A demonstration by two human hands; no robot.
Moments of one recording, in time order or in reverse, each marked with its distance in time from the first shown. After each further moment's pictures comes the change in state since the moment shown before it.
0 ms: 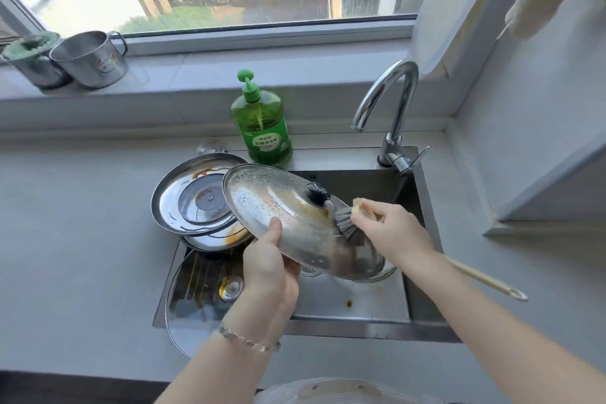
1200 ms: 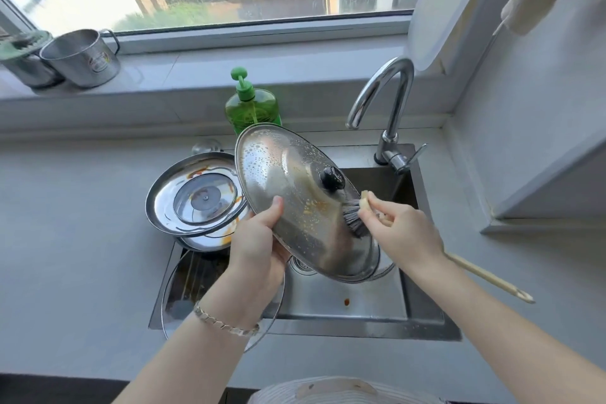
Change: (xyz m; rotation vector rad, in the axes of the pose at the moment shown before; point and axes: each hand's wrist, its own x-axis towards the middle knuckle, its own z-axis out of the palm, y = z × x) left_hand 0.009 0.018 0.009 0.093 -0.156 -0.016; right_hand 0.007 0.025 -0.004 -0.050 0.171 -0.054
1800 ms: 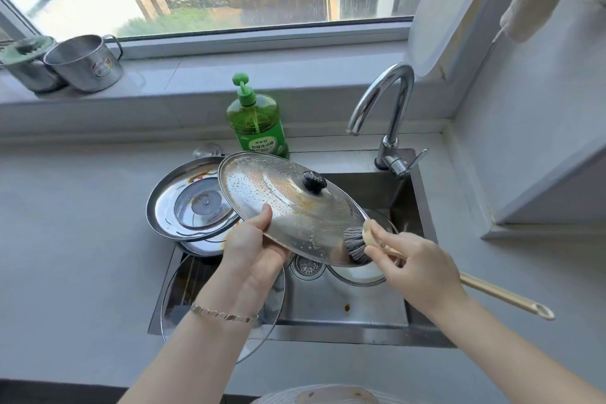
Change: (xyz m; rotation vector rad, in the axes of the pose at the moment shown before) left_hand 0.011 0.008 0.002 -0.211 0.068 -0.102; right_hand -0.030 0.024 0.004 -0.139 0.122 -0.283
